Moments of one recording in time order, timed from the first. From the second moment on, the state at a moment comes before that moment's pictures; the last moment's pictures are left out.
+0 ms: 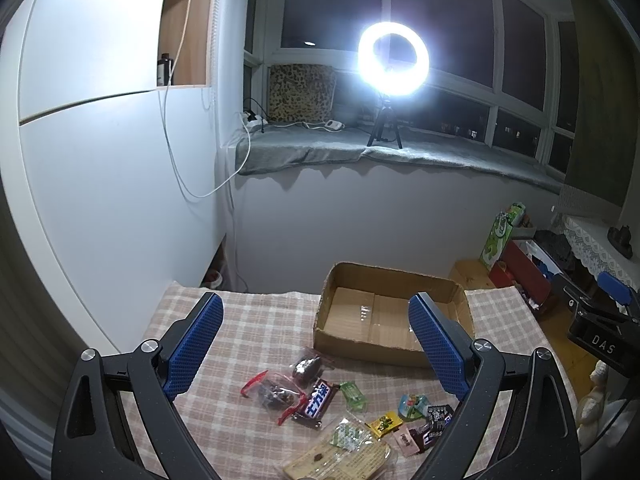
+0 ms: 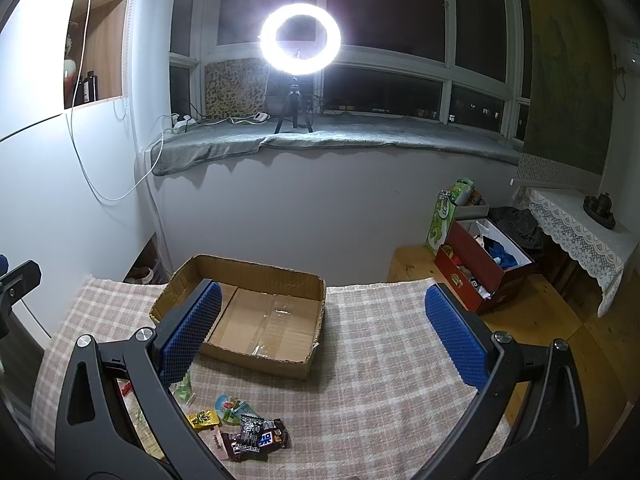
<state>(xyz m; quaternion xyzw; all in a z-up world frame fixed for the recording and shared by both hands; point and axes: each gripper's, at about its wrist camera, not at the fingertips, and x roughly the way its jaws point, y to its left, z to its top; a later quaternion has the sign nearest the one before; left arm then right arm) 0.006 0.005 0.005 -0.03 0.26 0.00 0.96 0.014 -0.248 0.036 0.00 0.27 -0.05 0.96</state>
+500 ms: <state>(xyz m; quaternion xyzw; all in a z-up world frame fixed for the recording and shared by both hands) 0.003 0.004 0.005 -0.03 0.26 -0.01 0.96 0.014 -0.248 0.035 -0.01 0.27 -0.05 0.96</state>
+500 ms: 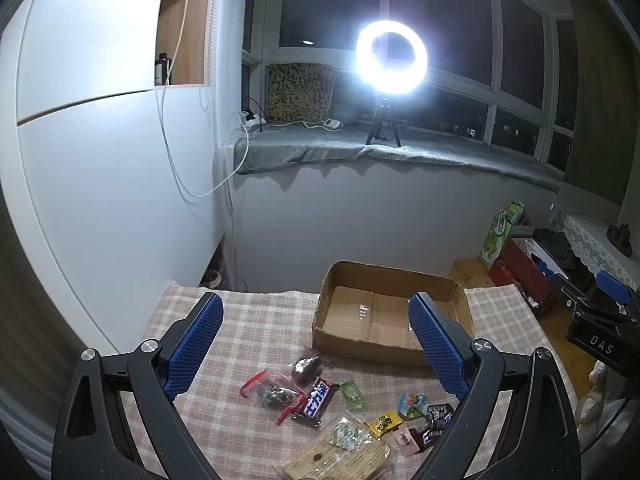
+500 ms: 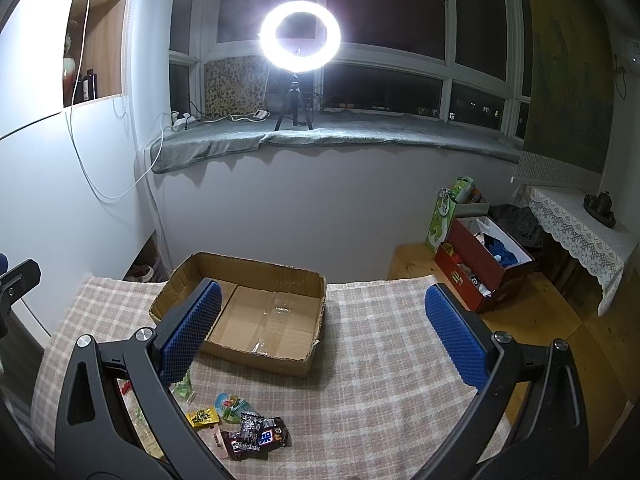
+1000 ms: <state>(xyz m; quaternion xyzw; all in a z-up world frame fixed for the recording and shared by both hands) 0.003 0.001 0.003 -0.03 0.26 -0.01 0.97 0.013 -0.248 0.030 -0.01 0.28 -0.05 0.96</state>
